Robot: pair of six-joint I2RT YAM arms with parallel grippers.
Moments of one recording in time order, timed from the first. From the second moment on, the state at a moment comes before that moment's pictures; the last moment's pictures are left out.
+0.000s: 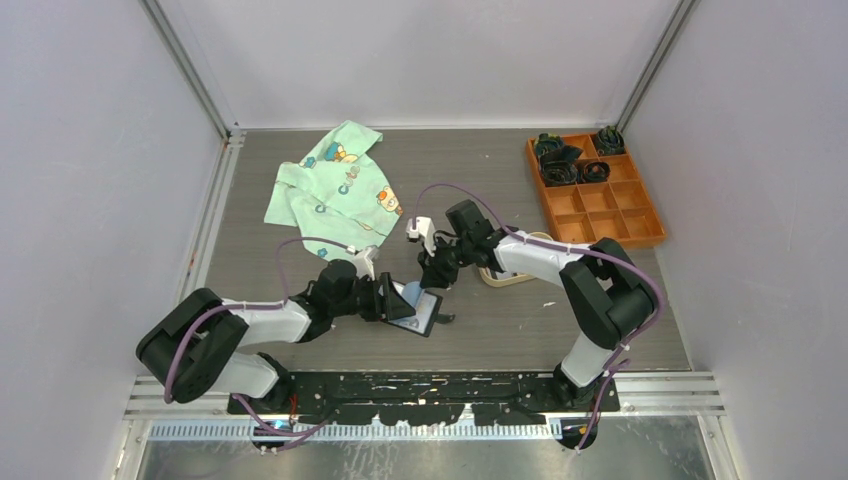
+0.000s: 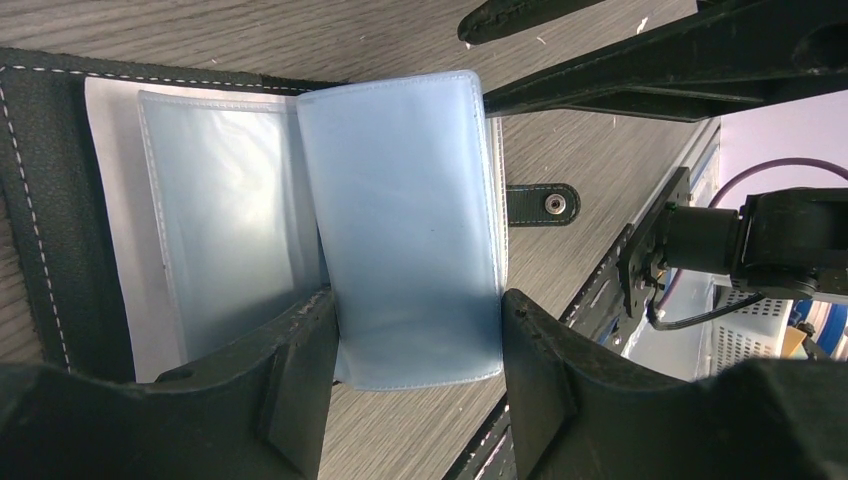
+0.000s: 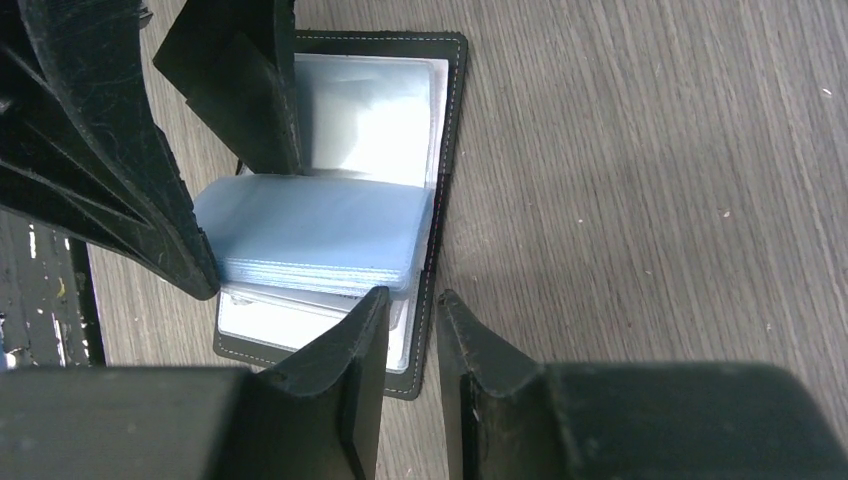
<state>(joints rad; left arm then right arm) -0.68 1.36 0.31 0.49 0.38 -0.79 0.64 1.68 0.94 -0.14 -0.66 -0.40</state>
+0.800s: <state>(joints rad) -0.68 1.41 0.31 0.55 0.42 -0.82 0.68 1.69 0.95 -0.14 -0.62 -0.39</state>
